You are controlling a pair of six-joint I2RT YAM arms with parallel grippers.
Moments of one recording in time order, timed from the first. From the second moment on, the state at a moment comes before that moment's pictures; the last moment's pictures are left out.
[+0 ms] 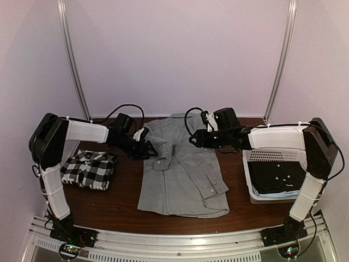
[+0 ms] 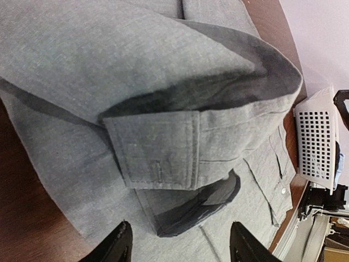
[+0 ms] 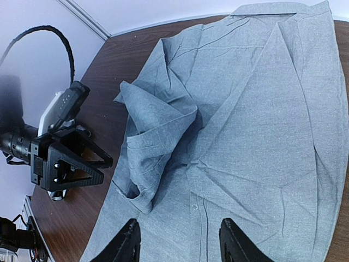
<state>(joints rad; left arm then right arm) -0.46 1.94 1.23 -0.25 0.59 -0.40 0.64 1.76 1.17 0.01 -0.19 0.52</state>
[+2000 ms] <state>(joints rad) -0.49 2.08 1.52 -0.26 0.48 -0.34 0.65 1.76 1.12 0.00 -0.13 0.53</state>
